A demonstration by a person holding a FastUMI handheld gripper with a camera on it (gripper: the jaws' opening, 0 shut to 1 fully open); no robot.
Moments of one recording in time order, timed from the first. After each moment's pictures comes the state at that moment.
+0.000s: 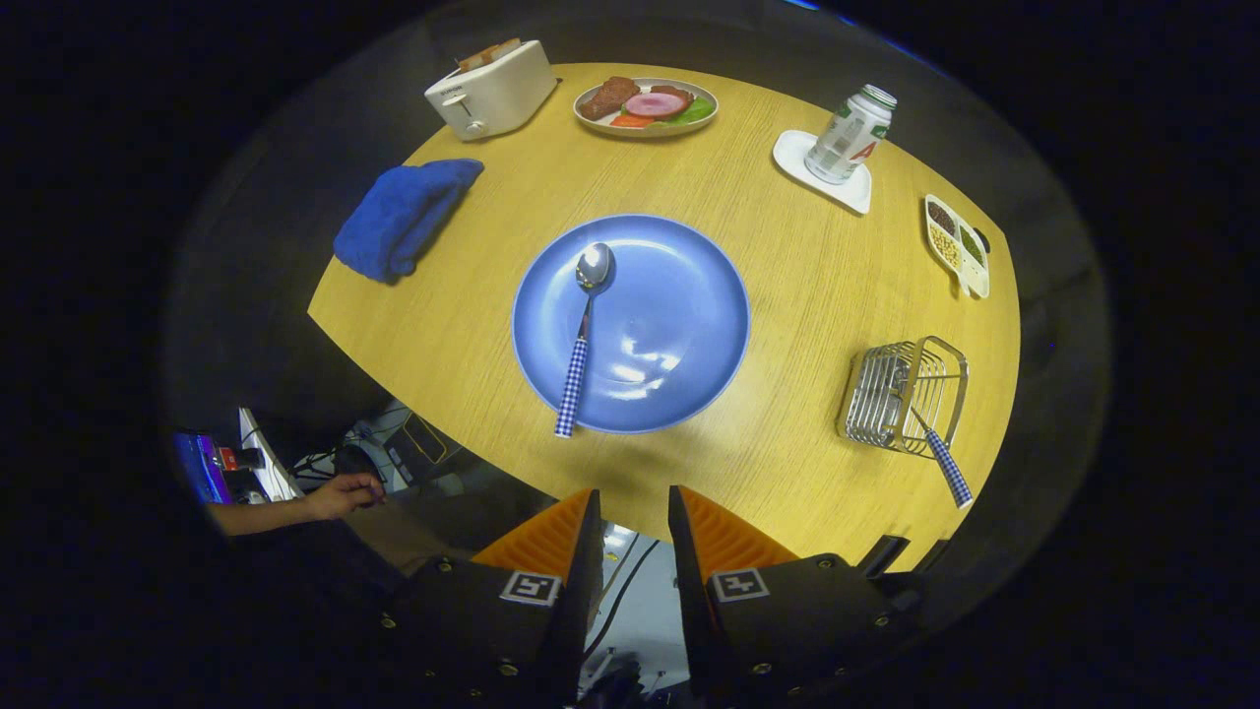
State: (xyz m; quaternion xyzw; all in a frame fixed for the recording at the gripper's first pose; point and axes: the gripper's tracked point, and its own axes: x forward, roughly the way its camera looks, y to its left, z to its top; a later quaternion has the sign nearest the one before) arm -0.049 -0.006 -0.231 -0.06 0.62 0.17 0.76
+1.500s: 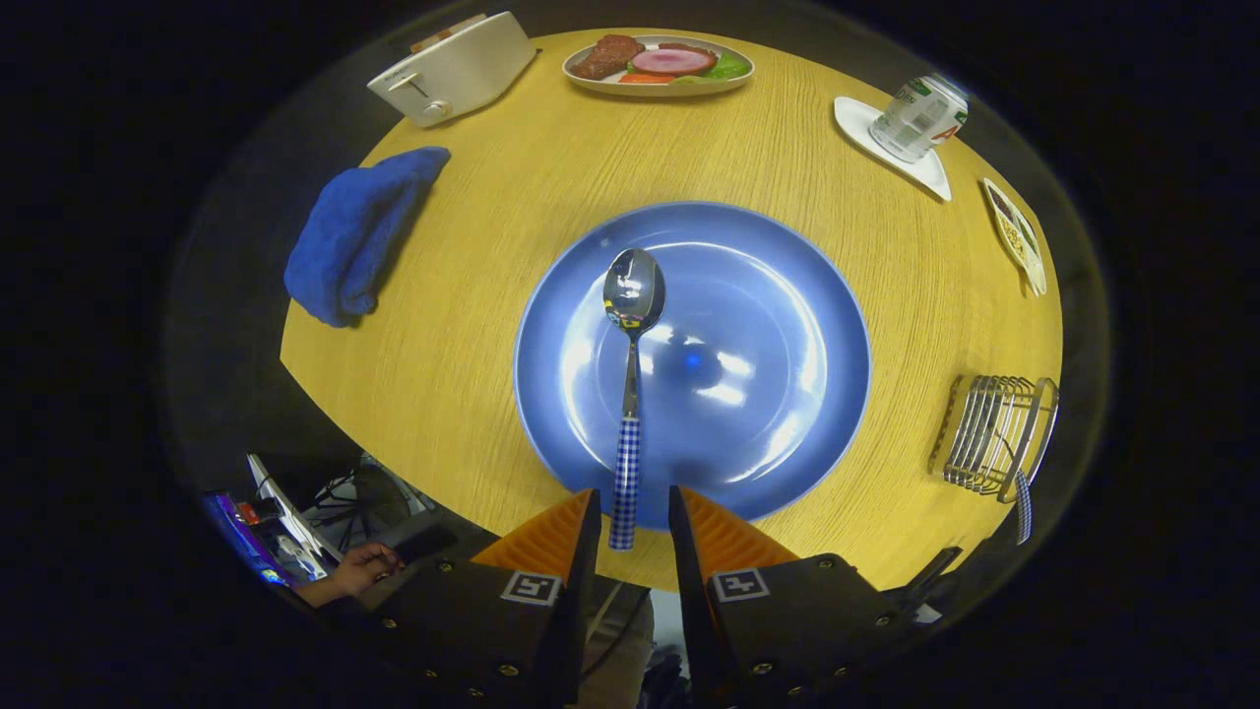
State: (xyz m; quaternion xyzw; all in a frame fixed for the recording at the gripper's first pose) arm 0.000 0.061 -0.307 -0.02 0.66 0.15 0.73
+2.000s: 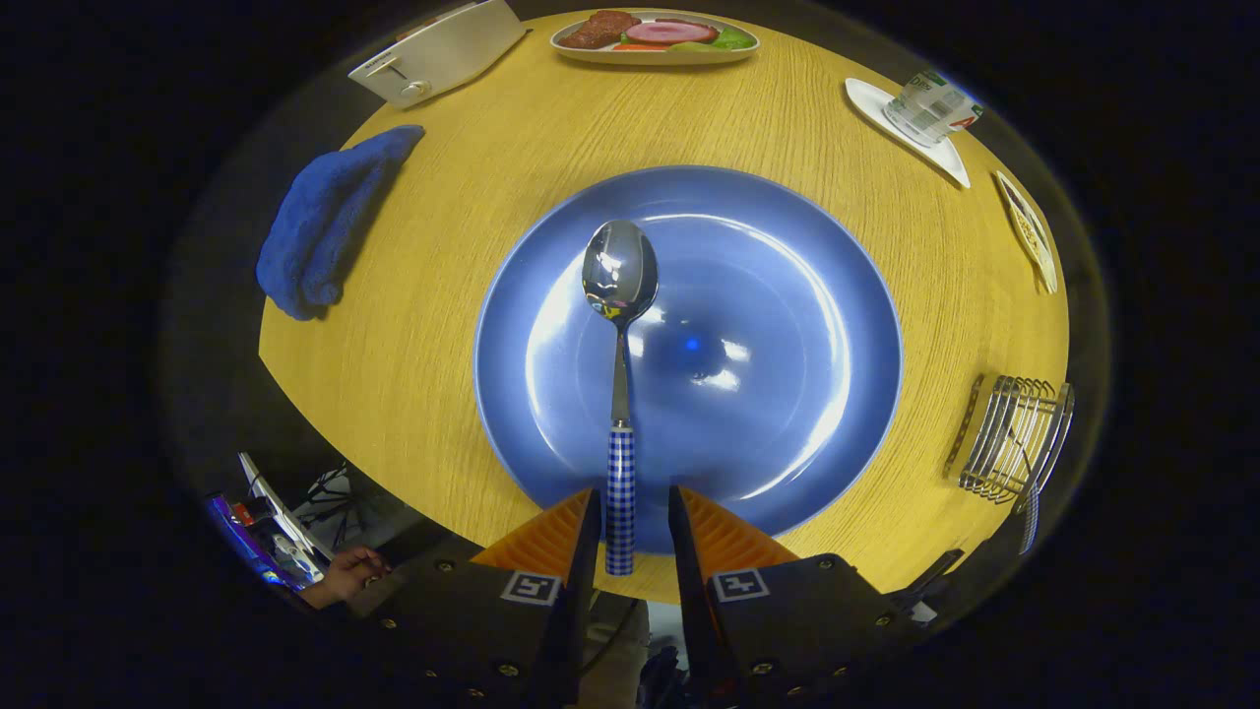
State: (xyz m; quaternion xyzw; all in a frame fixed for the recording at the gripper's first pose) arm 0.001 0.060 -0.329 -0.04 0.68 0.15 0.72
